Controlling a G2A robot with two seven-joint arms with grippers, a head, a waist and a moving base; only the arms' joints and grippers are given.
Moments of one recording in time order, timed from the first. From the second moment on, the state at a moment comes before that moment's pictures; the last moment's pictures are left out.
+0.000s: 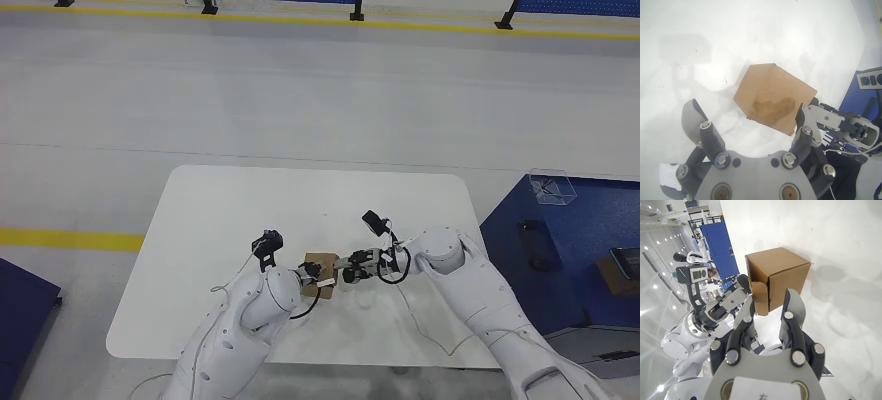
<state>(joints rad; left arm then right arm) 0.99 -1.45 -0.93 -1.55 0.72 0.91 -0.82 -0.71 -1.17 0.89 -0.98 0.17 0.08 1.13</state>
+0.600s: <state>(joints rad) 0.99 -1.46 -0.93 -1.56 0.67 0.96 -0.82 -0.75 -1.14 0.94 -1.03 0.13 0.06 1.13</state>
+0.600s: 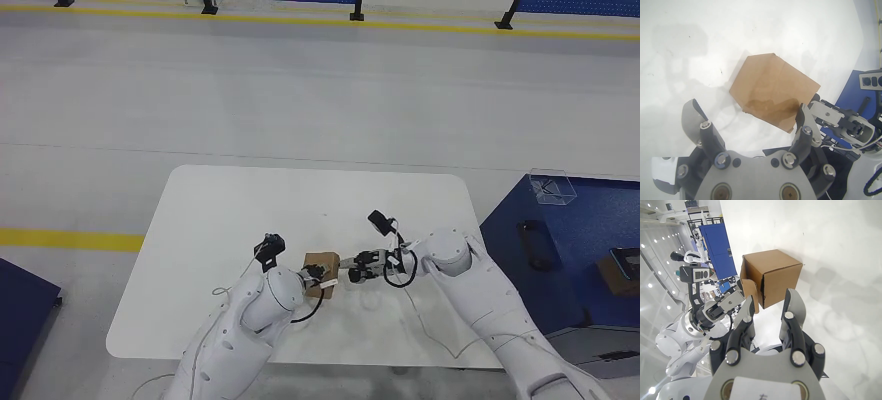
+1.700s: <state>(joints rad) 1.00 -1.45 -0.94 -1.56 0.63 0.95 -0.79 -0.76 -1.16 0.91 -1.05 0.11 0.02 1.07</state>
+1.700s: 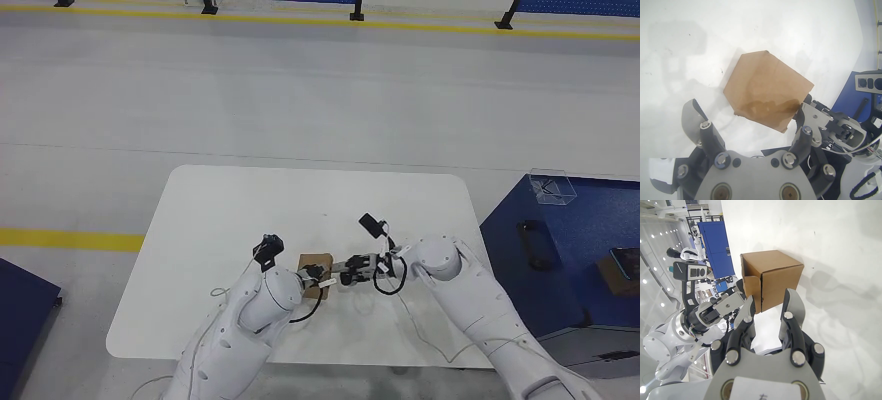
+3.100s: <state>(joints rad) 1.01 -1.44 -0.95 -1.55 0.61 0.95 -0.78 -0.77 -1.18 0.90 -1.06 0.05 0.02 1.00</state>
